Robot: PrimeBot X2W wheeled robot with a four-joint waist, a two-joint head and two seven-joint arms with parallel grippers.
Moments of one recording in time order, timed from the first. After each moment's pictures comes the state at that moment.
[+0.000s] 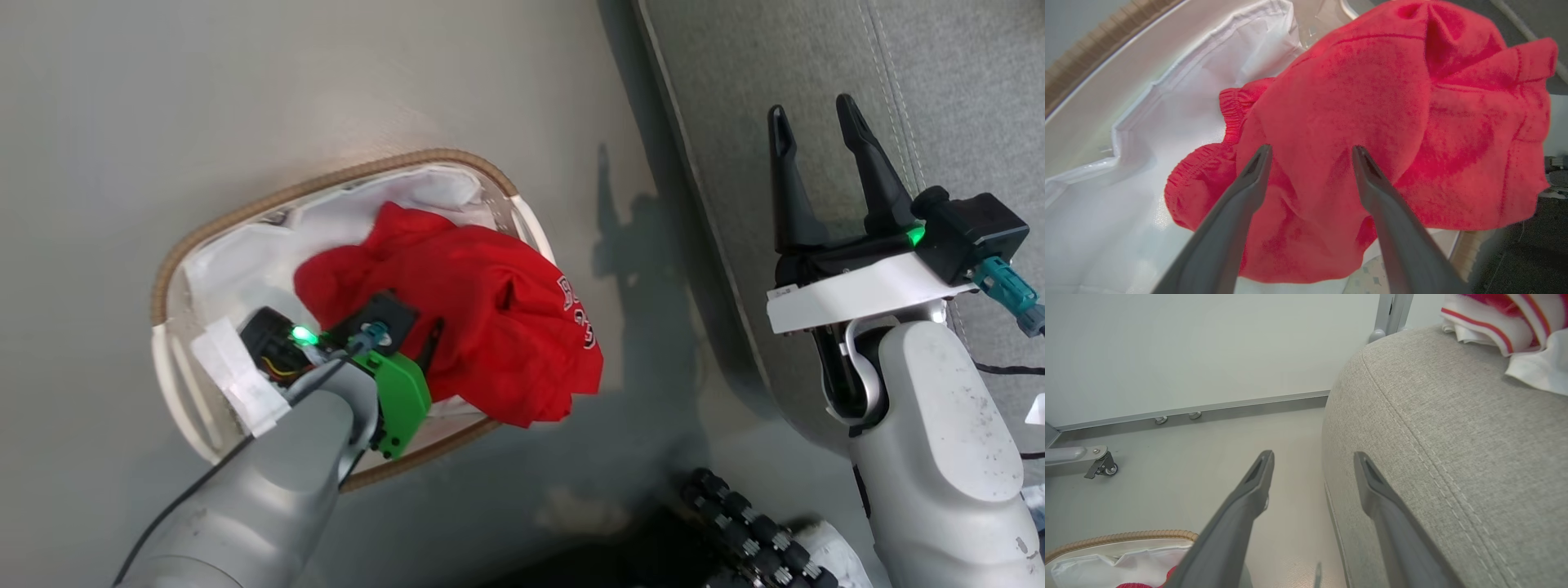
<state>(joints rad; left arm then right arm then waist) -0.81 0.11 -0.97 1.13 -0.45 -0.13 -0.24 -0.49 -0.05 0.05 0.18 0.25 0.13 -0.26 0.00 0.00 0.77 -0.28</state>
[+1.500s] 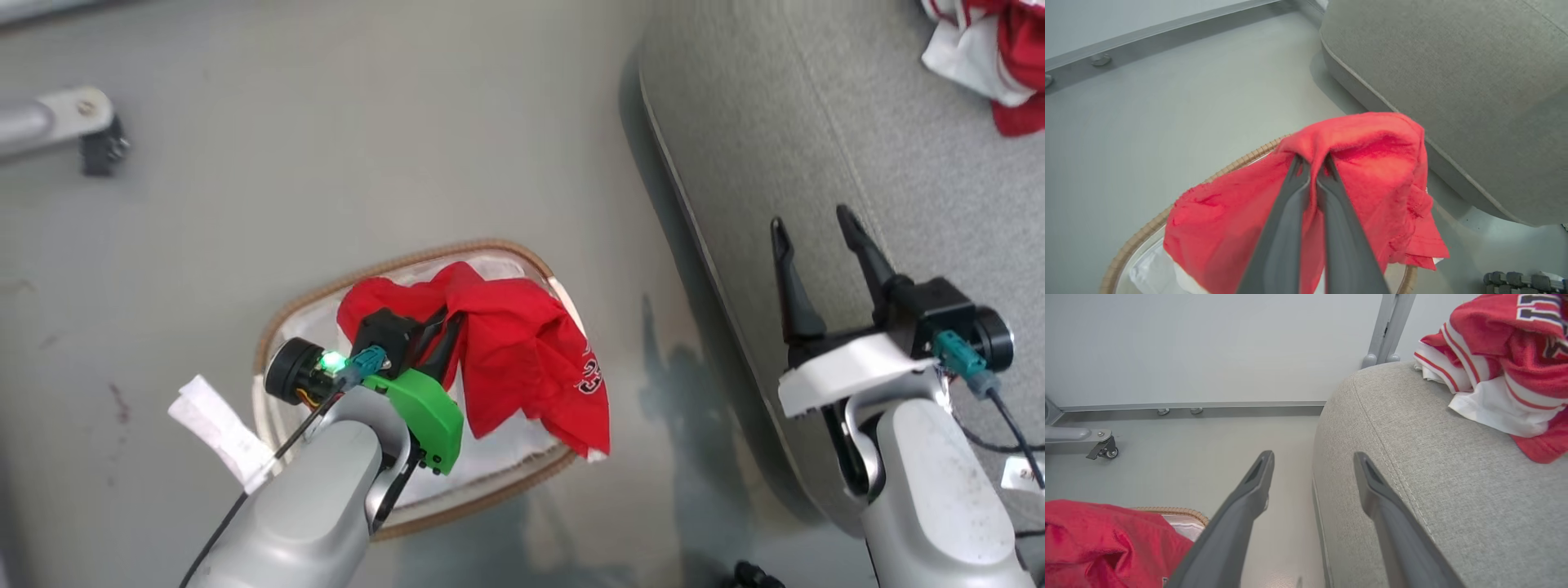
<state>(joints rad) -0.64 0.14 -0.83 0.80 -0.54 -0.09 -0.26 -0.37 -0.05 -0.01 0.28 0.07 0.13 -0.26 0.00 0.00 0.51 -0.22</state>
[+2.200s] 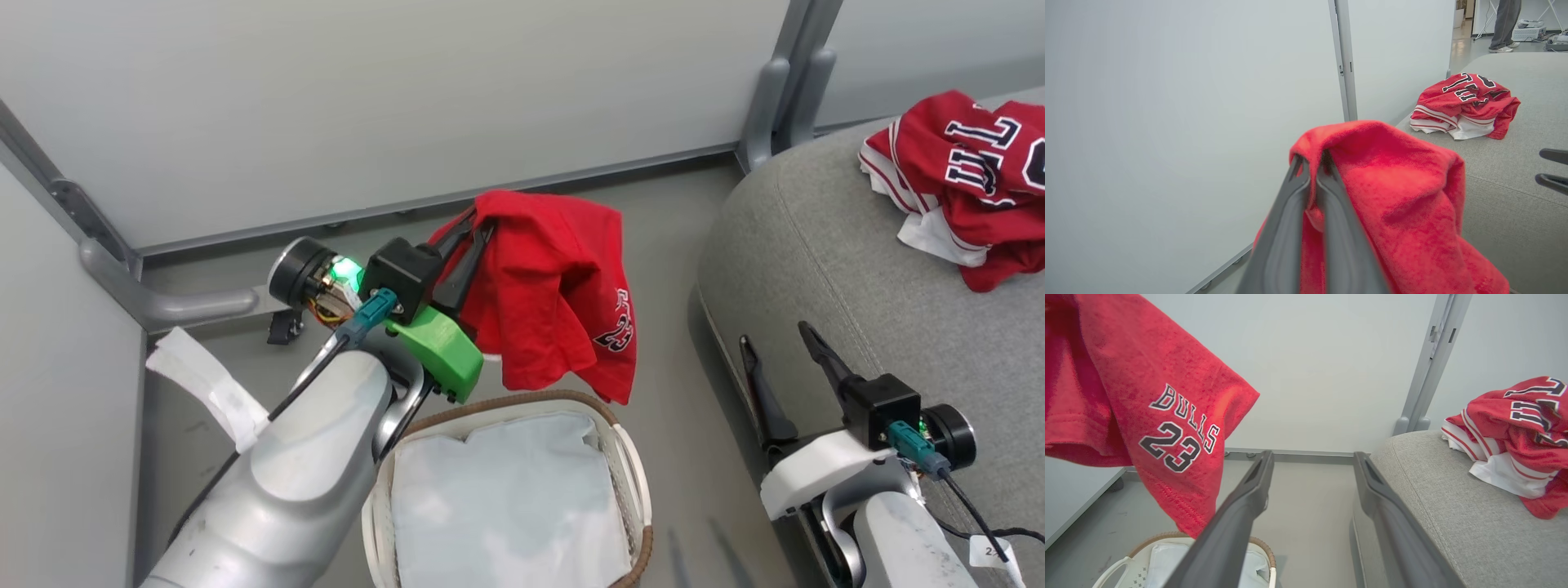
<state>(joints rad) -0.69 0.15 -0.70 0.58 -0.35 -0.12 -0.26 -0.20 -0.05 0.05 0.33 0.05 0.13 -0.26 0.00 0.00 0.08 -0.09</state>
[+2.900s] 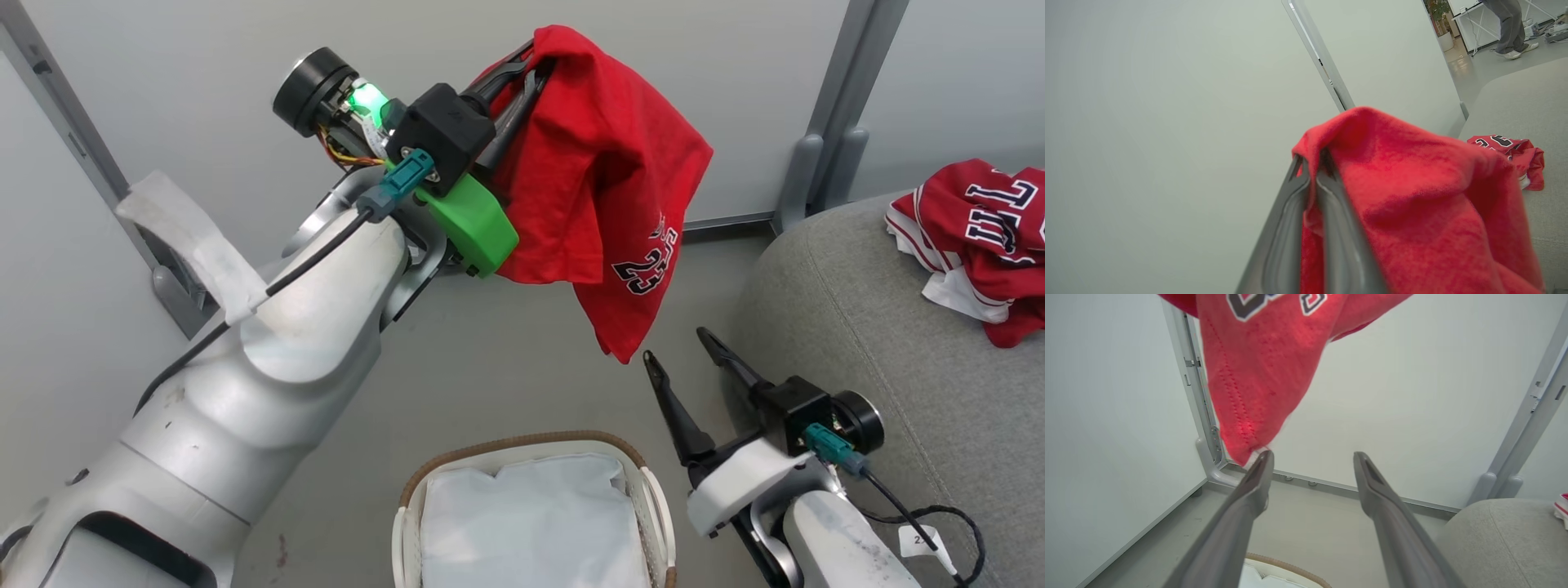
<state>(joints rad) -1.01 0.18 -0.85 0.55 -0.38 -0.13 -0.25 -0.24 -0.05 0.27 0.34 0.12 0.13 -0.26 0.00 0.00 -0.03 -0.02</state>
